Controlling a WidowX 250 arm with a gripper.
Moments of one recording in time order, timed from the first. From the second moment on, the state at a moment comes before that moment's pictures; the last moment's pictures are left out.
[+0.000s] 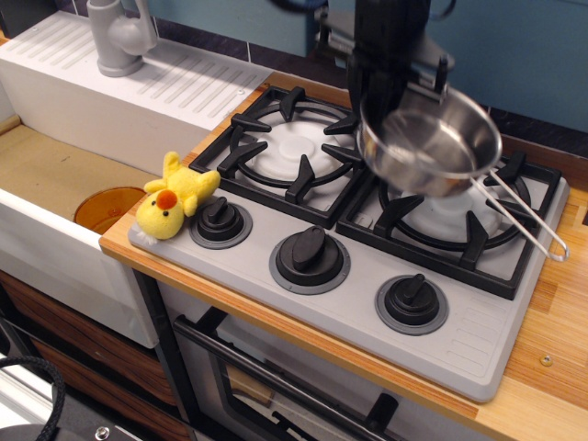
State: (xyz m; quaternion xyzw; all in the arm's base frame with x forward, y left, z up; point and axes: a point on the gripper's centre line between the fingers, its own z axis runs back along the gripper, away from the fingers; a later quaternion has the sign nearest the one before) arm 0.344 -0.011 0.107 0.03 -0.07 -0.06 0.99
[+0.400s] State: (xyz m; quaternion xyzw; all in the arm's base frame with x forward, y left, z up) arm 0.372 0.024 0.132 0.04 -0.08 -0.10 0.99
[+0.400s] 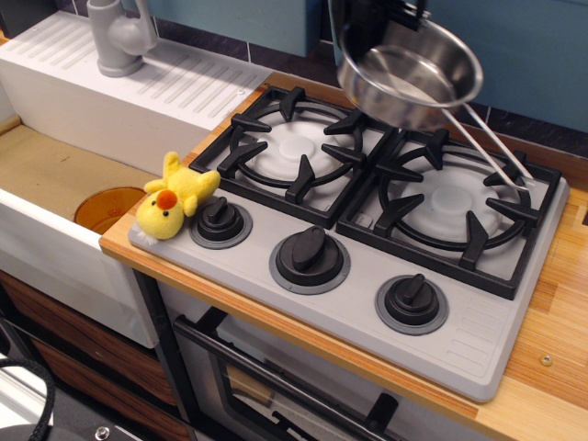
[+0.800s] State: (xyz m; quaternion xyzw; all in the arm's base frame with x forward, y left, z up) arm 0.380 0.065 0.130 0.05 -0.08 -0.10 0.99
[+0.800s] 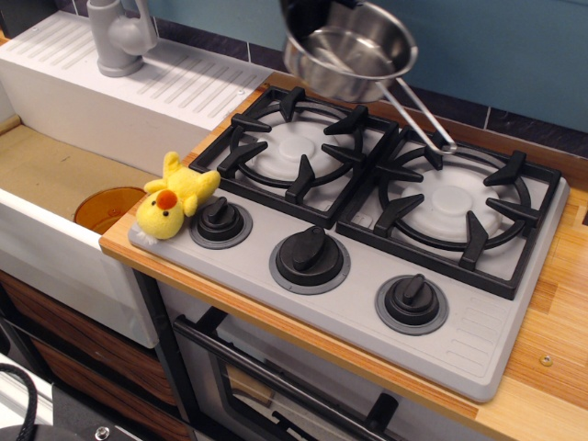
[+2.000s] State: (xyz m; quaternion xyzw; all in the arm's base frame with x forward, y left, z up) arm 0.356 0.102 0.076 0.02 -0.10 -0.09 0.99
